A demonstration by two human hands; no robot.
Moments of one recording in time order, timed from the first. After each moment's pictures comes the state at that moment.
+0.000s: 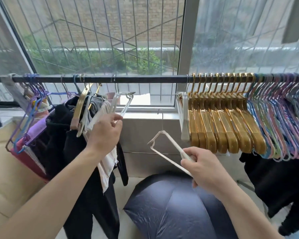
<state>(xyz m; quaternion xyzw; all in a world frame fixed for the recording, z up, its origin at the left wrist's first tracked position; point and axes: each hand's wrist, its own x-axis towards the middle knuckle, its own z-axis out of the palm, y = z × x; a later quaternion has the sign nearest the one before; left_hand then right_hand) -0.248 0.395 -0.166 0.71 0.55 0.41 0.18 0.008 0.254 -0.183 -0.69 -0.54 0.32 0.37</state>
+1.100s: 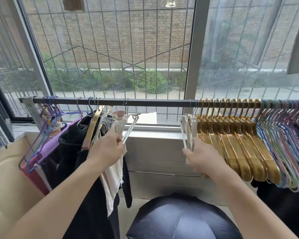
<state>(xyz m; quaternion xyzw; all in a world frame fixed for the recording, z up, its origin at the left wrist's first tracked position) -0.283 0.443 -0.143 0.73 0.63 0.24 0.06 0.007 0.348 -0.120 -0.78 -0.58 0.14 0.18</state>
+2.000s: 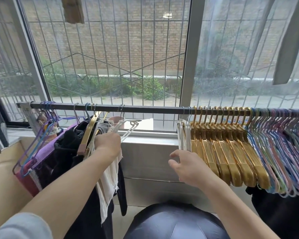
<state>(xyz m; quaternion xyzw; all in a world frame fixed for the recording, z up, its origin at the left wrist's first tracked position) -0.249 0.495 -0.142 0.70 0.69 -0.01 -0.20 -0.005 0.329 -0.120 -0.70 -0.67 0.16 0.20</state>
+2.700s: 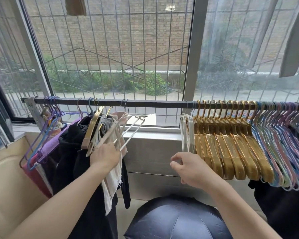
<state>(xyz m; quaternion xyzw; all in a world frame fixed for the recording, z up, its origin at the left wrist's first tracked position) -0.281 0.464 -0.190 0.67 0.72 0.18 0.01 -0.009 0.322 -0.138 -0.69 -0.68 0.18 0.18</state>
